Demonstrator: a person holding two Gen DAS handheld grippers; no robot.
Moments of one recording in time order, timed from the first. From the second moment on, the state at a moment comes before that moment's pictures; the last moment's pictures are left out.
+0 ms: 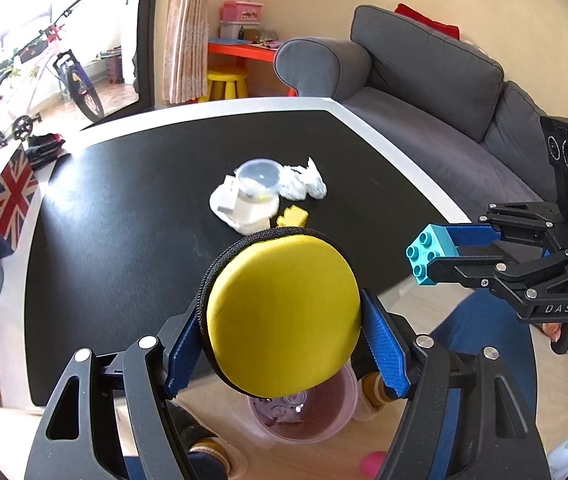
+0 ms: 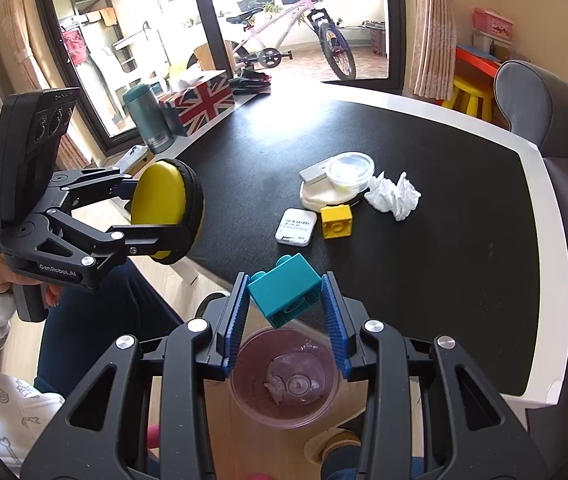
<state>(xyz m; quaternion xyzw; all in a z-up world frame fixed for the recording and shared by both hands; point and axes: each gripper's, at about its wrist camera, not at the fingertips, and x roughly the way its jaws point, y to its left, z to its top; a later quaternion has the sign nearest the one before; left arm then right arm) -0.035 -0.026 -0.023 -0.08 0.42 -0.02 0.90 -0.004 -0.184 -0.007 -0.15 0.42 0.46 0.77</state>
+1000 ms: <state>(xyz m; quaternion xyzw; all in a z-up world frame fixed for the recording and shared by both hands) -0.057 -0.043 -0.048 -0.09 0.45 -0.04 0.89 -0.020 -0.192 -0.041 -0.14 0.46 0.44 0.76</state>
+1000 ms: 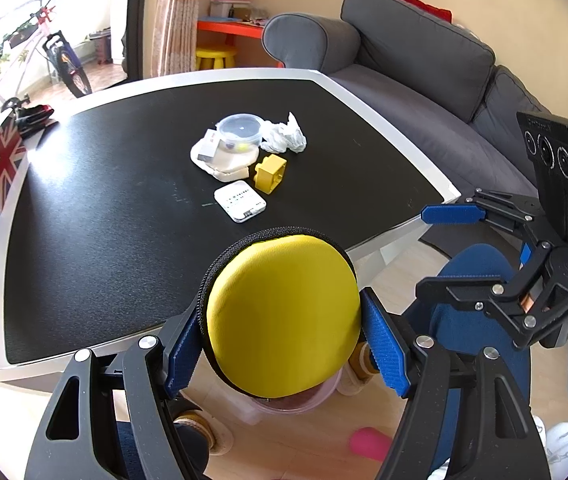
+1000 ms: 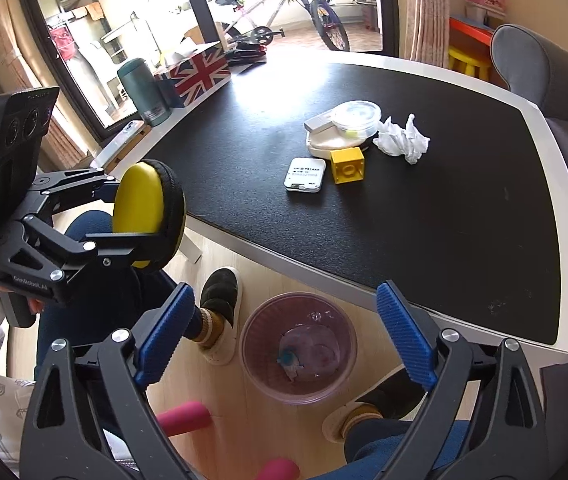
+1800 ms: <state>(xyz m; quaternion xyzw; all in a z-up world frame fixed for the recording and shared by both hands) -0.045 -0.082 -0.061 -0.06 0.47 -0.10 0.87 -0.002 -0.220 -0.025 -0.12 0.45 0.41 0.79</state>
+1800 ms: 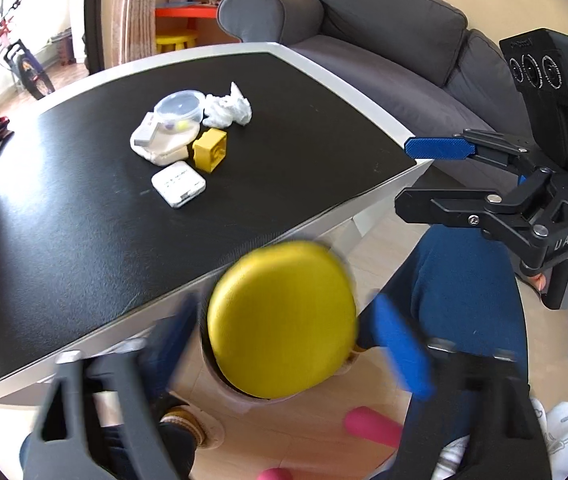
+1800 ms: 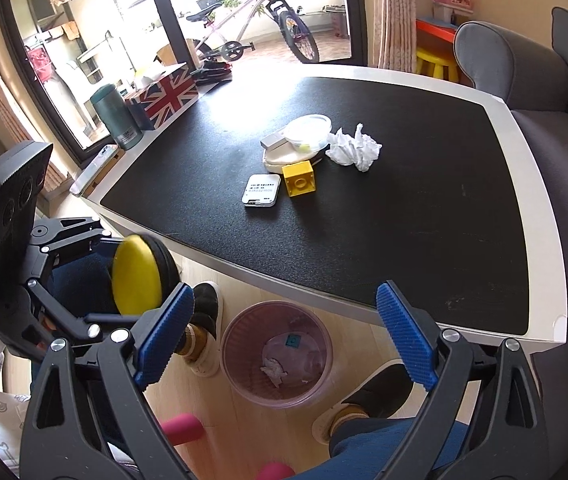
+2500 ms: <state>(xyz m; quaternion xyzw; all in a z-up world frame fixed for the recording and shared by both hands) -0.043 -0.070 -0.056 -0.07 0.47 -0.07 0.88 -0.002 -0.219 -0.029 -0.12 0.45 0.41 0.79</state>
